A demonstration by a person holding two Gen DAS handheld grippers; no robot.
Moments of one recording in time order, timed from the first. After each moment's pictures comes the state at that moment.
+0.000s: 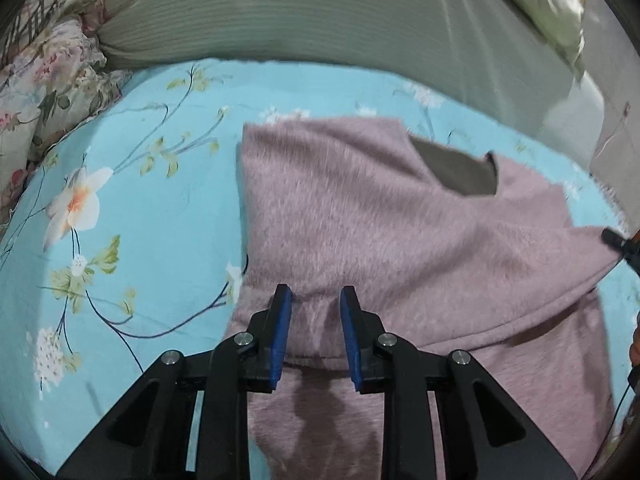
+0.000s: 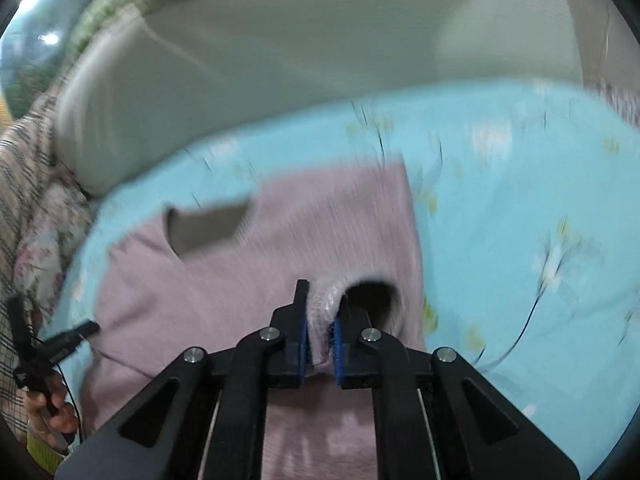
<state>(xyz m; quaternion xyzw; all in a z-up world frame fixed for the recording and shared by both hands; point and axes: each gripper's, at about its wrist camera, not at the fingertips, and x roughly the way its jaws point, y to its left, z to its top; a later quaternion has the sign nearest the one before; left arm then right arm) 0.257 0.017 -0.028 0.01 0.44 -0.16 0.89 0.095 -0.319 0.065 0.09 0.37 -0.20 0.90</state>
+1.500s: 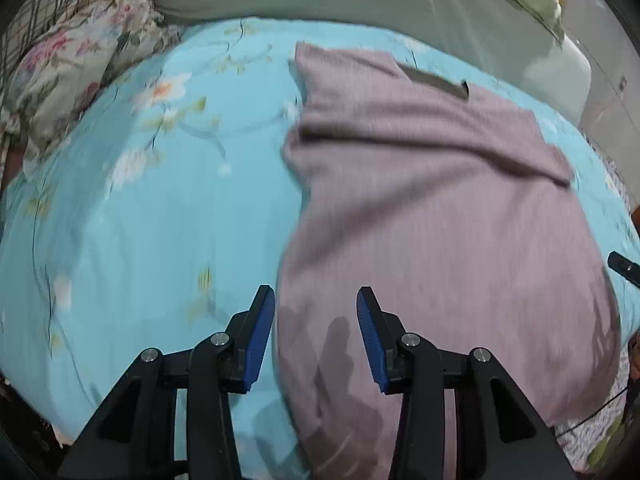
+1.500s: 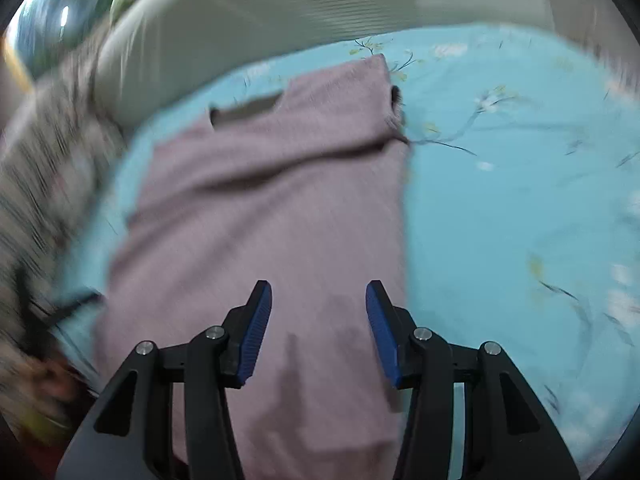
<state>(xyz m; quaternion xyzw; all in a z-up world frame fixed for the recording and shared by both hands) 0.080 0.072 -0.038 0.03 0.49 -0.13 0.86 -0.067 -0.228 0.017 0.06 0.49 -0.20 0.85</state>
